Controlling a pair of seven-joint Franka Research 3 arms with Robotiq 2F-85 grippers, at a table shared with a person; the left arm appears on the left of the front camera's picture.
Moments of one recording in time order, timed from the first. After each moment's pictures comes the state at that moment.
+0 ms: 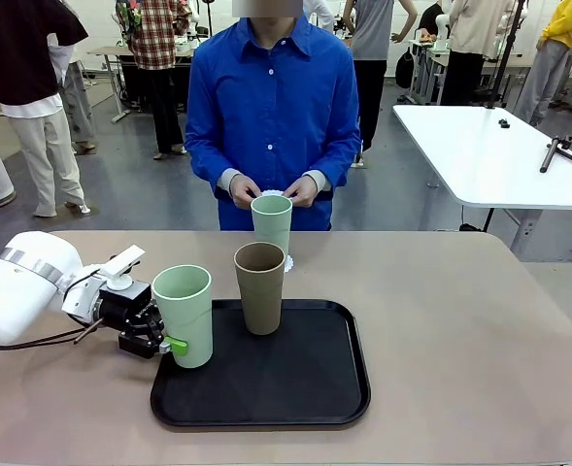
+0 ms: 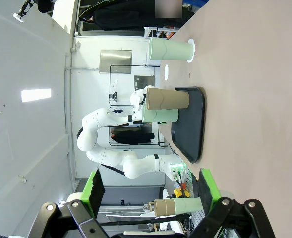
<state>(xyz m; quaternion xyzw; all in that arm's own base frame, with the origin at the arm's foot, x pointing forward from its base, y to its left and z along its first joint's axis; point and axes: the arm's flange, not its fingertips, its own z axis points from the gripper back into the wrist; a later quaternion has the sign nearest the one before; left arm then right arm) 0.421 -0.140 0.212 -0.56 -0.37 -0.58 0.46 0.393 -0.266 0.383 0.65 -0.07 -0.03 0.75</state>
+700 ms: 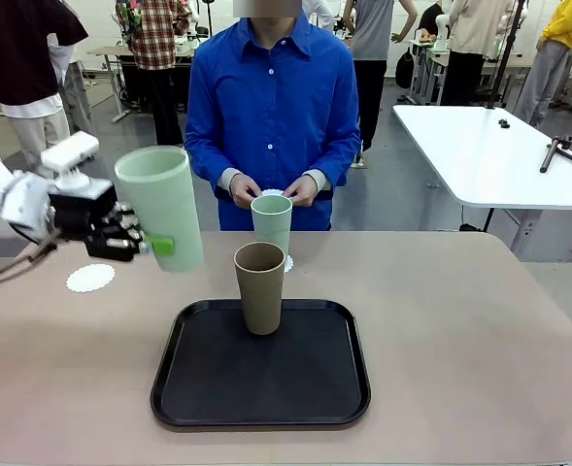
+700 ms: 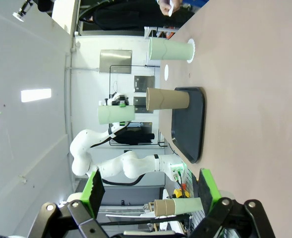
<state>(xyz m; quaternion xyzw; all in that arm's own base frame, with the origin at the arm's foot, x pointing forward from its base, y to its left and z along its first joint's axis) 0.395 -0.134 0.418 -0.50 -0.46 -0.57 0.46 0.394 -0.266 0.383 0.65 -0.07 -0.03 0.75</state>
